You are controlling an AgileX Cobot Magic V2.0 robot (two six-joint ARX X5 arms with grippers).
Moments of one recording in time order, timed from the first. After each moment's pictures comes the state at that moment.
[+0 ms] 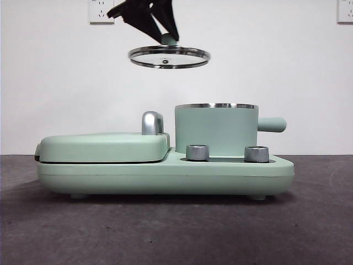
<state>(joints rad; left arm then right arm) -0.54 1.85 1.99 -0.75 0.12 0.03 0.54 0.42 0.92 -1.06 0.02 0.31</state>
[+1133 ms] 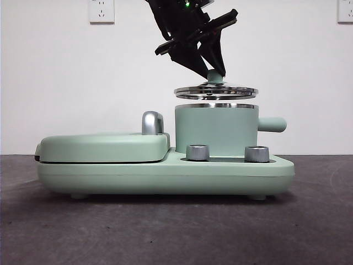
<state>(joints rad) -0.66 2.03 1.99 -0.60 0.12 0.03 0.54 0.33 0.80 -0.97 0.02 0.38</state>
